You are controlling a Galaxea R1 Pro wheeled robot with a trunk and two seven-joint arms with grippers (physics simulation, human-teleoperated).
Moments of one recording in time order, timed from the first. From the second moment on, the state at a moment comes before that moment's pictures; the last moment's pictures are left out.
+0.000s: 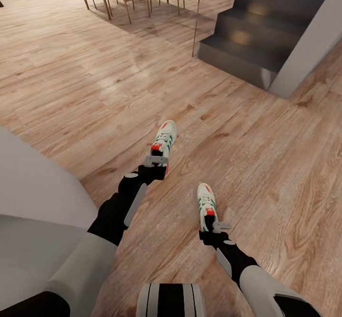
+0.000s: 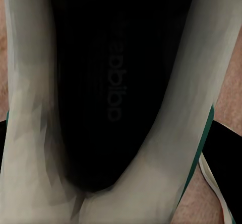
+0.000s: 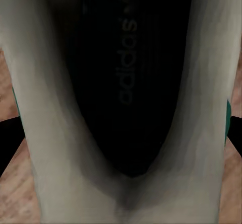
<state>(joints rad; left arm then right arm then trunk) -0.83 -0.17 -0.27 -1.14 0.16 0.61 0.11 -0.75 0.10 -0.17 -0.25 0.13 0.00 -0.02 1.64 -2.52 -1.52</state>
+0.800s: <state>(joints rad) -0.83 -0.17 -0.27 -1.14 0.16 0.61 0.11 -0.75 0.10 -0.17 -0.25 0.13 0.00 -0.02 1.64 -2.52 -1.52</state>
